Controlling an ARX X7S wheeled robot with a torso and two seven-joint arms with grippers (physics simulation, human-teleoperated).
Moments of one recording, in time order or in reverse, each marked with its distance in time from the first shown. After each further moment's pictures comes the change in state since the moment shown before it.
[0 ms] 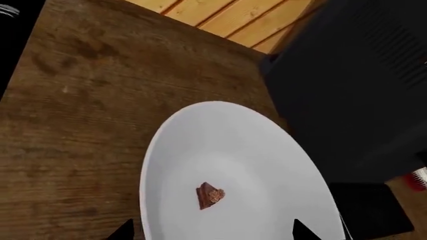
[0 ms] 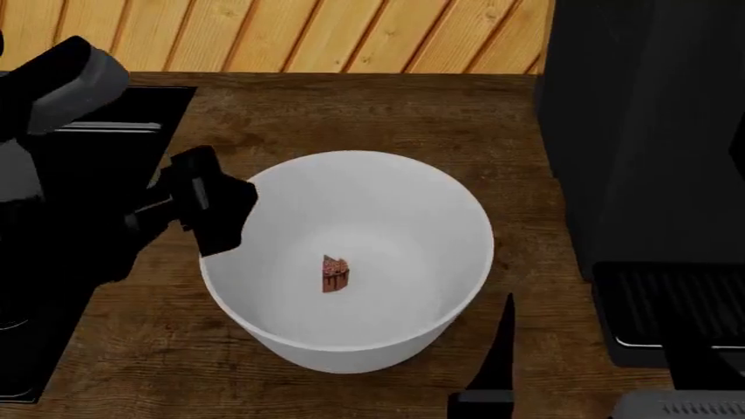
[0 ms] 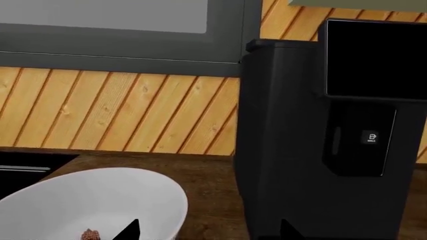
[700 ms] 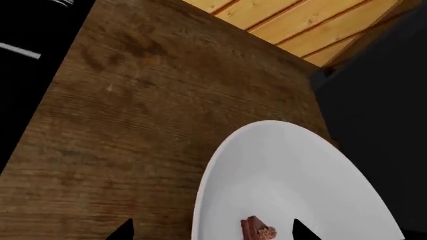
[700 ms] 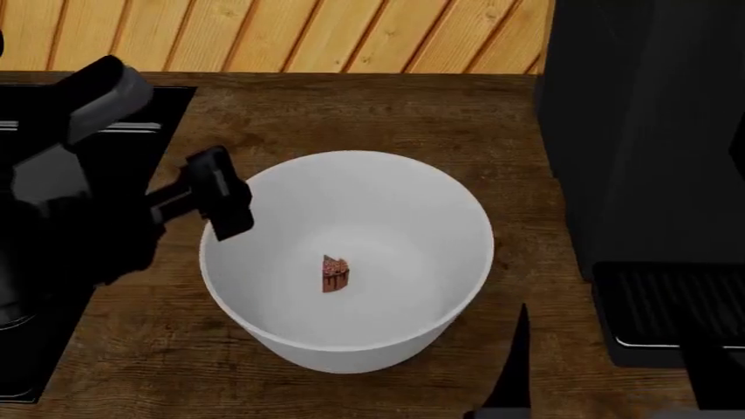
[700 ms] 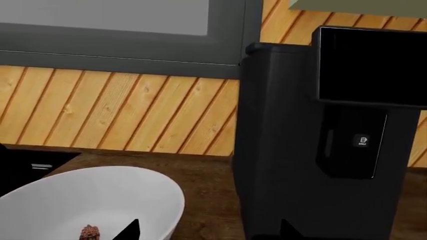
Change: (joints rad) left arm -0.011 0.065 0.070 -0.215 0.207 0.080 0.105; right arm -0.076 0.082 0.049 -0.029 0.026 -0.066 -0.008
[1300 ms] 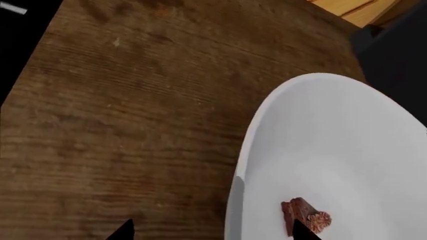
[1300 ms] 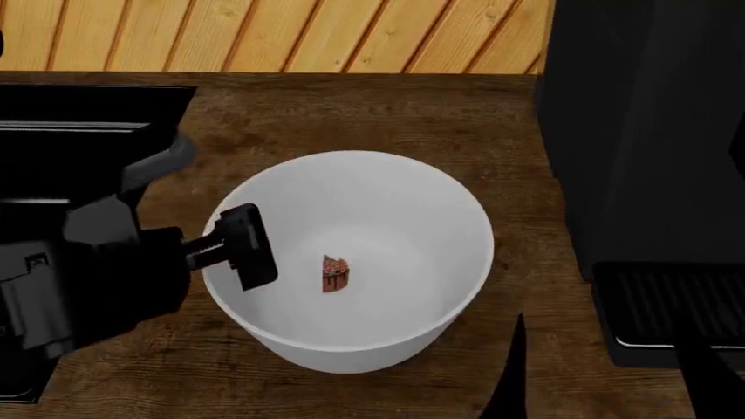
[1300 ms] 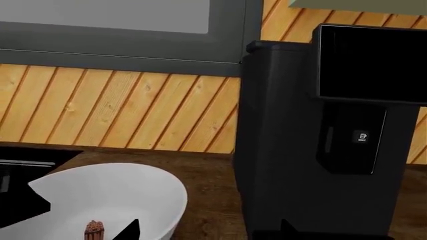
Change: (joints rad) left arm 0.039 0.046 0.087 -0.121 0.105 0.009 0.091; right arm -0.009 0.032 -0.033 -0.023 0.011 -0.032 0.045
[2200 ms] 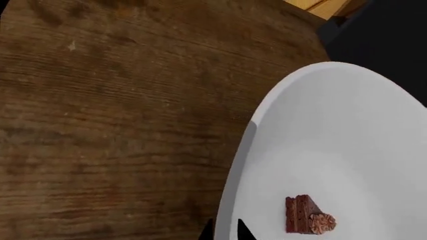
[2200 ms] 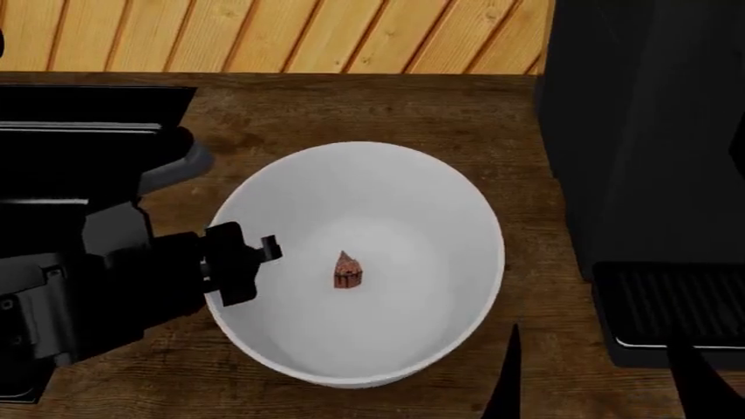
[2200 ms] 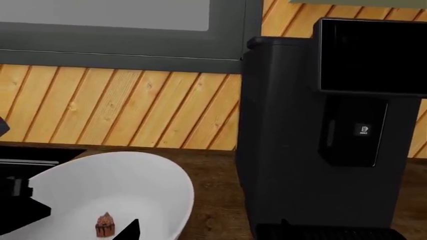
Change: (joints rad) left arm 0.011 0.013 0.004 -0.014 0.093 -0.022 0.166; right arm 0.012 0.065 -0.123 0.002 -0.021 -0.110 0.064
